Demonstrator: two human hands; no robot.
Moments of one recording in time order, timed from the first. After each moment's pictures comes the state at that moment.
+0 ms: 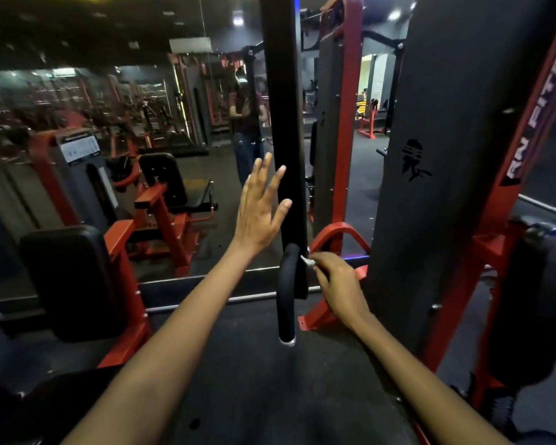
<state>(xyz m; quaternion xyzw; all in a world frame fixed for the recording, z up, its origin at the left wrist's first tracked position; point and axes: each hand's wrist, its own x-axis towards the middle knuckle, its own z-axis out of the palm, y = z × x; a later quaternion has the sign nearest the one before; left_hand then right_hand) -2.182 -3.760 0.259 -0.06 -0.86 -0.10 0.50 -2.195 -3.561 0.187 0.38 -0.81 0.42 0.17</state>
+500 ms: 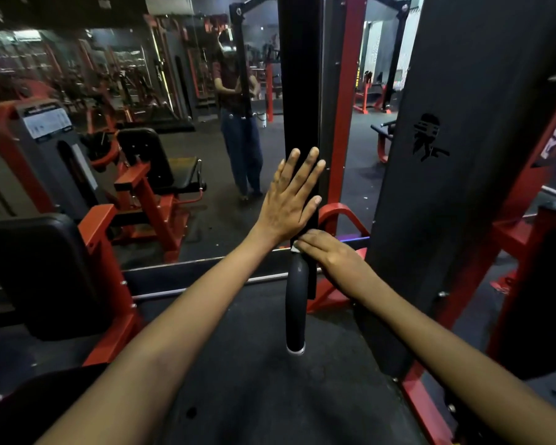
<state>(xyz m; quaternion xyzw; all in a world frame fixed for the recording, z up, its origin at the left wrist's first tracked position) -2.264 -3.790 0.232 -0.17 -0.83 0.02 0.53 -2.255 -3.617 0.191 0.59 -0.75 0.20 0.22</state>
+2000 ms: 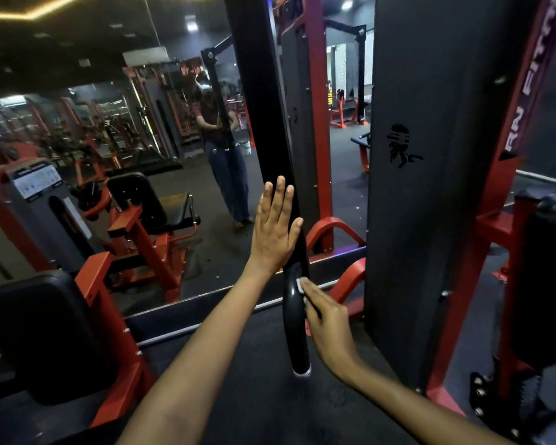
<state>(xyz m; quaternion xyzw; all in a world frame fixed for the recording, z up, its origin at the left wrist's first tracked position) -2.267 -3.790 0.212 -0.13 -0.83 -0.04 0.53 -2.189 -3.638 0.136 0.28 -0.76 0.57 0.15</state>
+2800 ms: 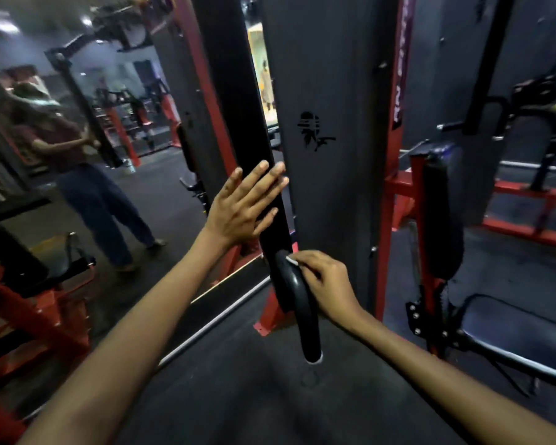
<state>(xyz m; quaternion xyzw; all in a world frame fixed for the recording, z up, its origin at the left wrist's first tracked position) -2.302 -3.845 0.261 -0.39 -0.68 0.18 0.59 -2.199 -3.661 0.163 0.19 -0.80 0.51 0.26</state>
